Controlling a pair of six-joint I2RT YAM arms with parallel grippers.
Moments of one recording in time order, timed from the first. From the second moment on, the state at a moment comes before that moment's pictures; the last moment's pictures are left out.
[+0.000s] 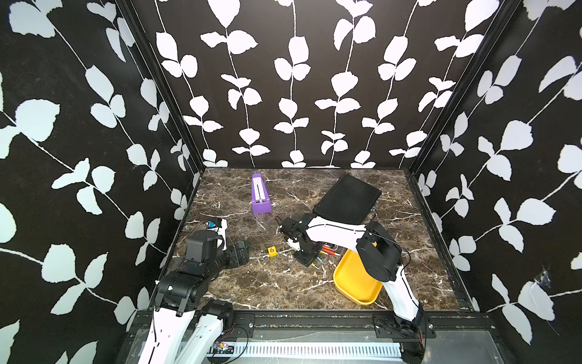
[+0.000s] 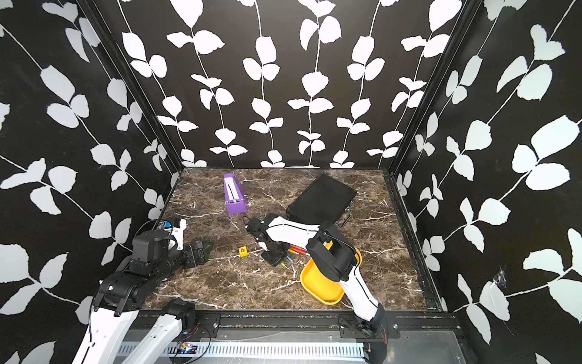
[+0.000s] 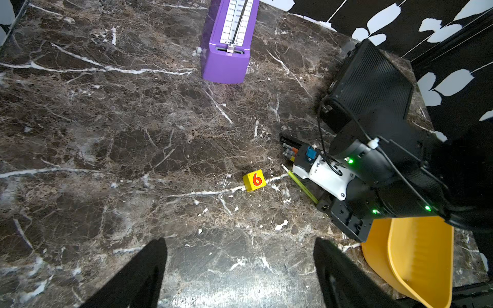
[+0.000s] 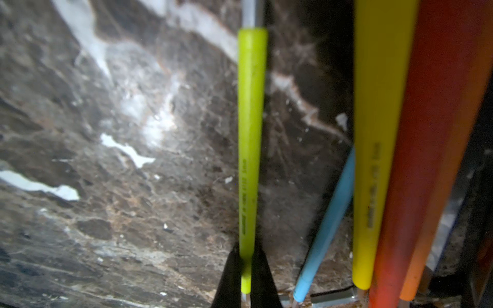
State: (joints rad) left arm -0.26 0.56 0.87 -1.04 0.10 -0.37; right arm 0.97 2.17 1.66 -1.15 -0.03 0.10
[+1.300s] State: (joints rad) left arm -0.26 0.55 0.87 -1.03 0.13 -0.37; right arm 0.67 1.36 1.21 -1.26 -0.08 0.79
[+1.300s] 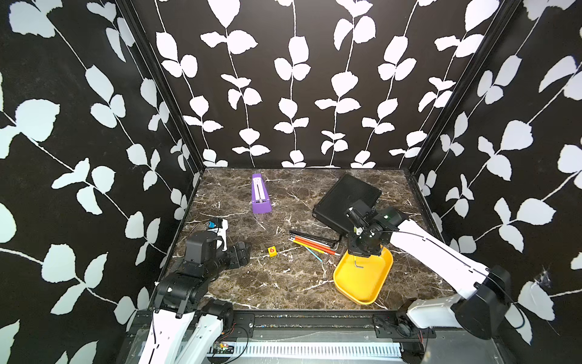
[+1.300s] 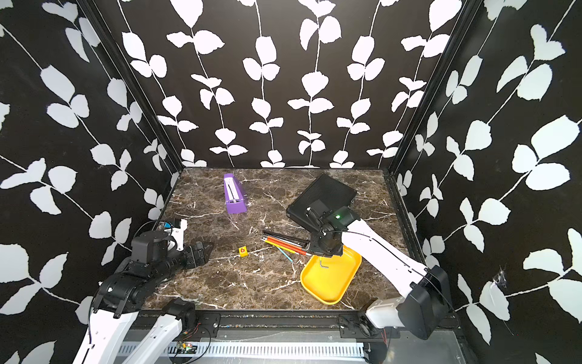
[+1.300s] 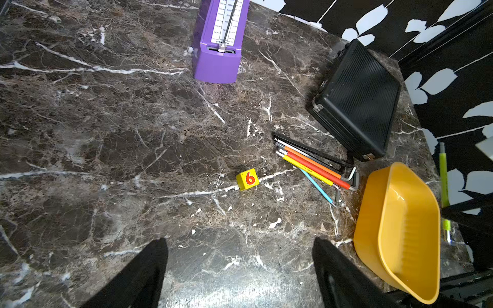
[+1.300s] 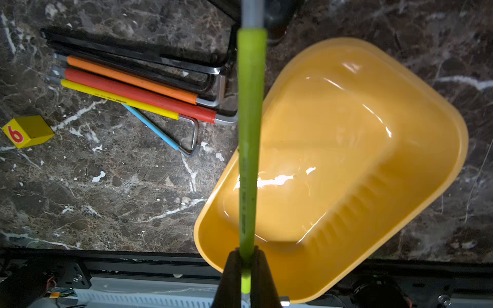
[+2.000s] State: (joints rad) left arm -0.26 0.52 0.86 -1.02 0.16 -0.37; right arm 0.63 1.38 0.82 -0.86 -0.21 1.28
